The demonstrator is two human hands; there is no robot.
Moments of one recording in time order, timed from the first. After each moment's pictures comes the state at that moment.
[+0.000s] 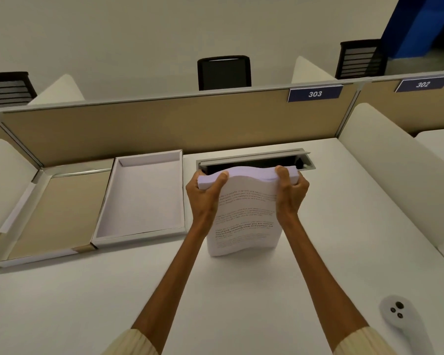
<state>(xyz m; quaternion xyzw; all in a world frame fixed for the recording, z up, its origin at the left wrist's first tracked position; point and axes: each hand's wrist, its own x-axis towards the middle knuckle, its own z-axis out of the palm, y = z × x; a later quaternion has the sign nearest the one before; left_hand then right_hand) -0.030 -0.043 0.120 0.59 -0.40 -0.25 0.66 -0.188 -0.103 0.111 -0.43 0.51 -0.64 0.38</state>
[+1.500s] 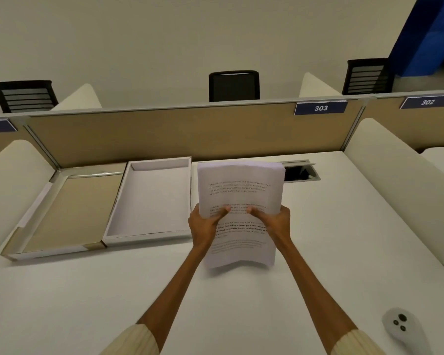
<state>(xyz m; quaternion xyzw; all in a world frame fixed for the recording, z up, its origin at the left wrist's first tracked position) -0.008 -0.021 0.040 0.64 -0.35 -0.30 0.61 -0.188 -0.079 0.052 -0.51 0.50 -0.47 0.52</state>
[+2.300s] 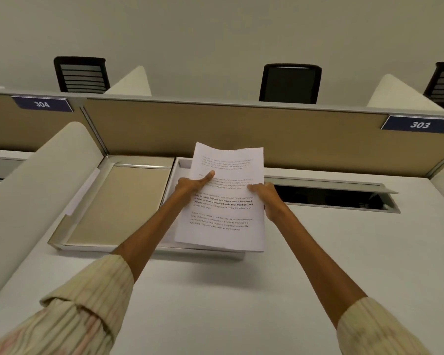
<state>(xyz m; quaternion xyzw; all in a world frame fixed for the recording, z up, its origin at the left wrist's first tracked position) 0.253 -0.102 0.083 0.80 -0.21 -0.40 0.40 0.041 -0.178 0.080 -0.50 0.48 -0.25 0.68</state>
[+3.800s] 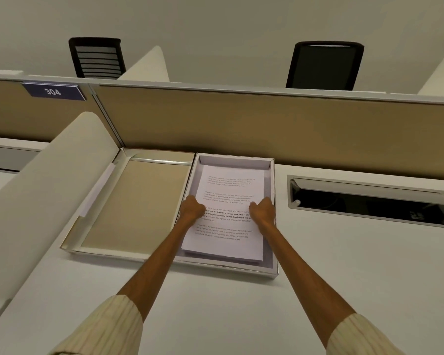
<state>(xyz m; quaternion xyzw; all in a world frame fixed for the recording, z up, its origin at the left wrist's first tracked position) 0.307 -0.089 0.005 0.88 -0.24 -0.30 0.26 0.147 -0.182 -0.020 -0.57 0.64 -0.19 0.48</state>
